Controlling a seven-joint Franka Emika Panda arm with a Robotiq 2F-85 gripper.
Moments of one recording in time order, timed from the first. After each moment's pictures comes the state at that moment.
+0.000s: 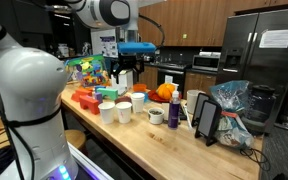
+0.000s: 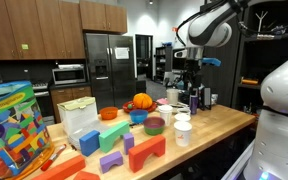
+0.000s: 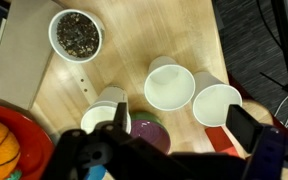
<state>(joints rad) 0.02 -0.68 -0.15 -2.78 -0.02 2.17 -1.12</state>
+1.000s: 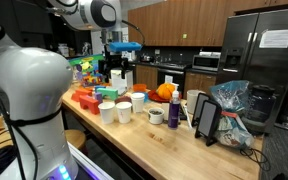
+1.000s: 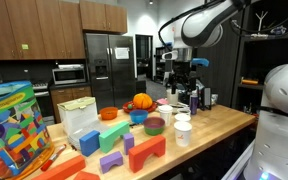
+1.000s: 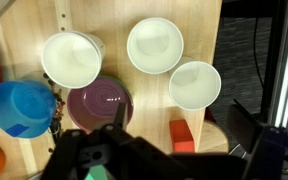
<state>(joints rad) 0.20 -0.67 -0.06 -2.78 -0.03 2.17 -1.25</state>
